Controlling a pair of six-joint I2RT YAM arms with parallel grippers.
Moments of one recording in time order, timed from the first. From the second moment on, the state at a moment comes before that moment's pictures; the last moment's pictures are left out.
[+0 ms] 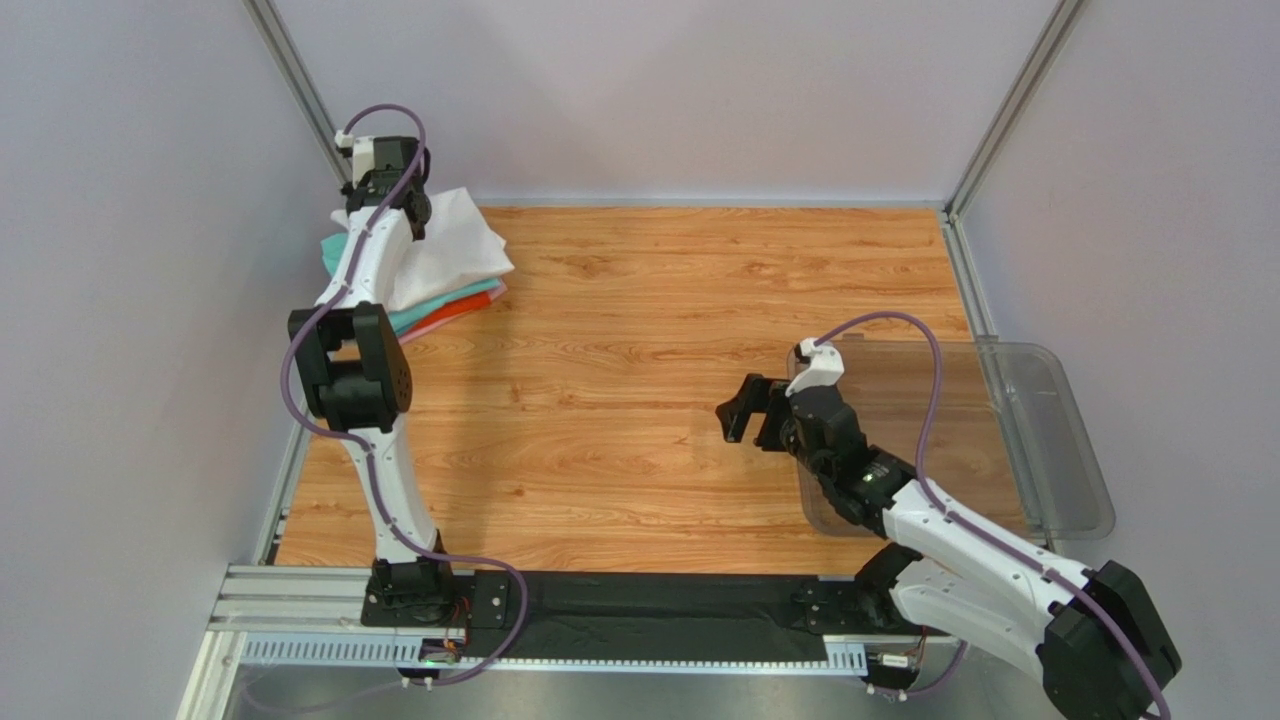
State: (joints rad) left arm 0.08 2.10 1.93 -0.60 -0.74 -0.16; right arm 0.66 0.90 0.40 0.03 0.22 0.61
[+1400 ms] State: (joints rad) left arm -0.36 0.97 0.89 -0.71 -0.19 -0.61; right arm 0.66 0.79 0.40 -0.13 0.15 0.71
